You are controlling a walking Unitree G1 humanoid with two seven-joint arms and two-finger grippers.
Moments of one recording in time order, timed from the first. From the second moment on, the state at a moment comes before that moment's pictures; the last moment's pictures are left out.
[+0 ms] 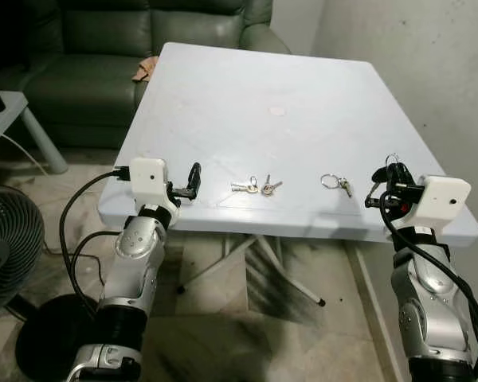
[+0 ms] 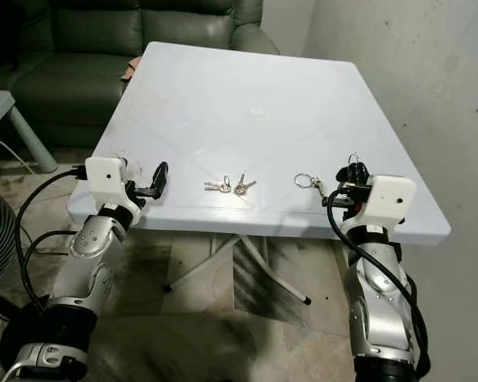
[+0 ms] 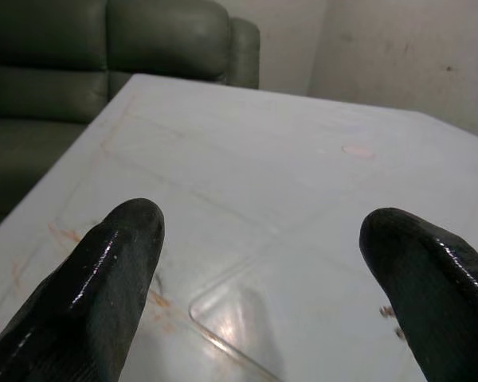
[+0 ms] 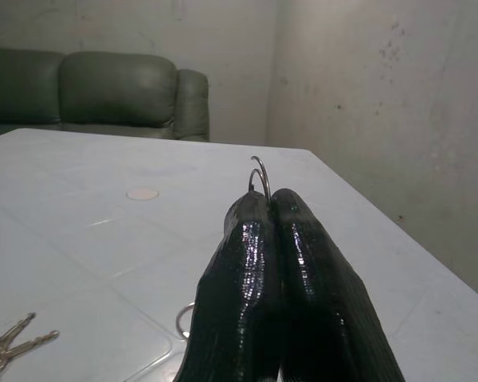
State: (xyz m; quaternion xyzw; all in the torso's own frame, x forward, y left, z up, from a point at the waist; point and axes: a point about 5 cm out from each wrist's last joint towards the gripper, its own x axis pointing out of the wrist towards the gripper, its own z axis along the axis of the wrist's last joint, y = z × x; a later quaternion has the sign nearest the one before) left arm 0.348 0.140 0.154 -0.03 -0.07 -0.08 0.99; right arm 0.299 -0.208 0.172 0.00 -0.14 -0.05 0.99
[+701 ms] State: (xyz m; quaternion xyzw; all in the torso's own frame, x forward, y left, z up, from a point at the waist) left arm 0.358 0.147 0.150 -0.03 -0.06 -0.06 1.00; right arm 0.301 -0.205 0.170 0.00 -0.13 -0.05 0.99
